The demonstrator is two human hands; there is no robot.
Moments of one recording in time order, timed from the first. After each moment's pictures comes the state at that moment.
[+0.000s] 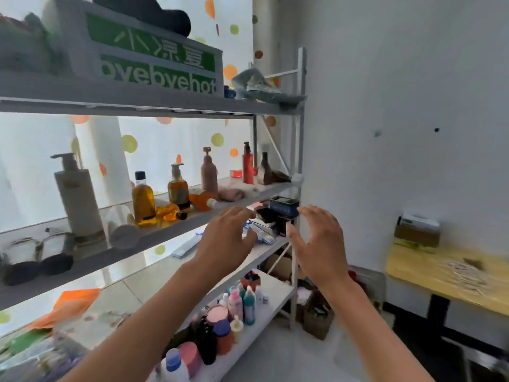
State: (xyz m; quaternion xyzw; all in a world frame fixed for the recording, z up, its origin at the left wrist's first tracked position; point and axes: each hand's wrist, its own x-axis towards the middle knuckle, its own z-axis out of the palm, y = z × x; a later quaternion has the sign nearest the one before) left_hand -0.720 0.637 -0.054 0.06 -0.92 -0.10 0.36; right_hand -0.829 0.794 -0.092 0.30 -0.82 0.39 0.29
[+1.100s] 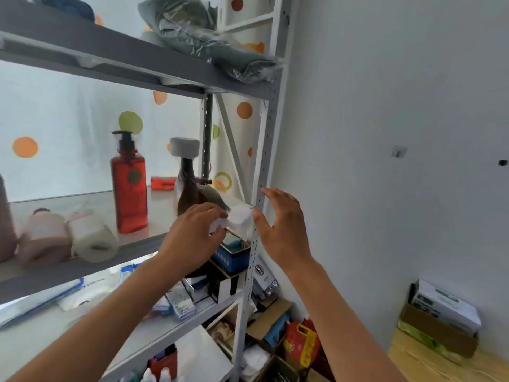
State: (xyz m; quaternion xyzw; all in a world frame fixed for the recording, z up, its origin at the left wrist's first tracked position) left_hand -1.323 0.558 -0.073 0.12 -0.91 -0.12 0.38; right_hand -1.442 0.702 -0.062 0.43 -0.76 0.41 0.25
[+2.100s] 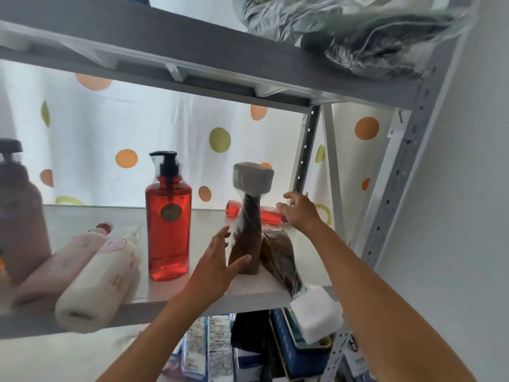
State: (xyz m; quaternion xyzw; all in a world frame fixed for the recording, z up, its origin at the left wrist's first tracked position) left_hand -1.452 0.368 -0.133 0.38 -0.77 -0.28 0.42; right_hand -1.672 0.360 -0.033 0.55 -0.74 0.38 -0.04
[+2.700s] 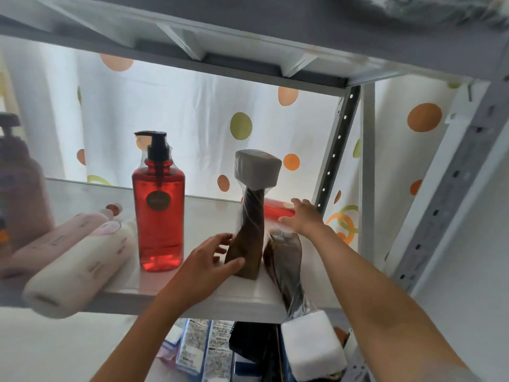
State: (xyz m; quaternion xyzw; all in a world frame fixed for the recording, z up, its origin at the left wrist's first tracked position) left_hand -1.458 0.358 -0.142 0.41 -0.74 -0.29 0.44; right_hand -1.733 0.248 -0.090 0.62 -0.76 0.17 -0.02
